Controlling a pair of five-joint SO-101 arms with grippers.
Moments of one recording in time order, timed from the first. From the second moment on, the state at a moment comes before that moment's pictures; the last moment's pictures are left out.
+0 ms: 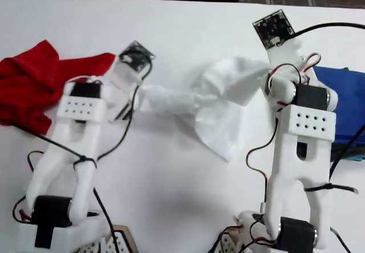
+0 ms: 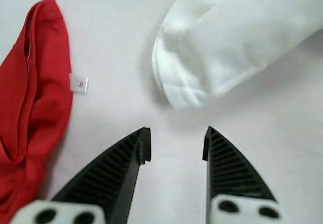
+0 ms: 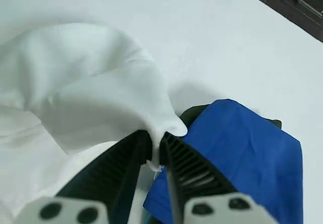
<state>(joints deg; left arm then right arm) -2.5 -12.0 27.8 57.8 -31.3 6.1 -20.1 15.6 61.3 36.2</state>
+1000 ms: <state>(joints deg) -1.9 7.5 21.8 45.3 -37.3 6.0 -20.2 16.0 61.4 34.2</state>
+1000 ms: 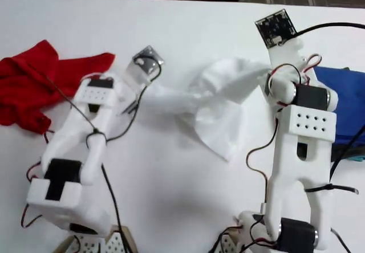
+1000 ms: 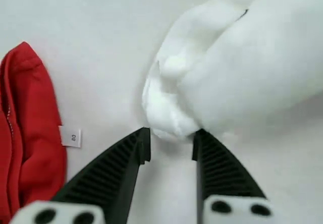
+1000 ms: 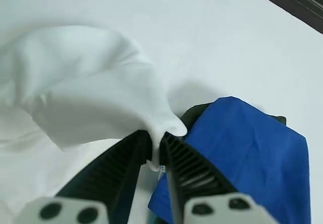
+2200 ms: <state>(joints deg) -14.7 -39.5 1.9 70.3 -37.2 -3.1 -42.9 1.5 57.8 29.7</state>
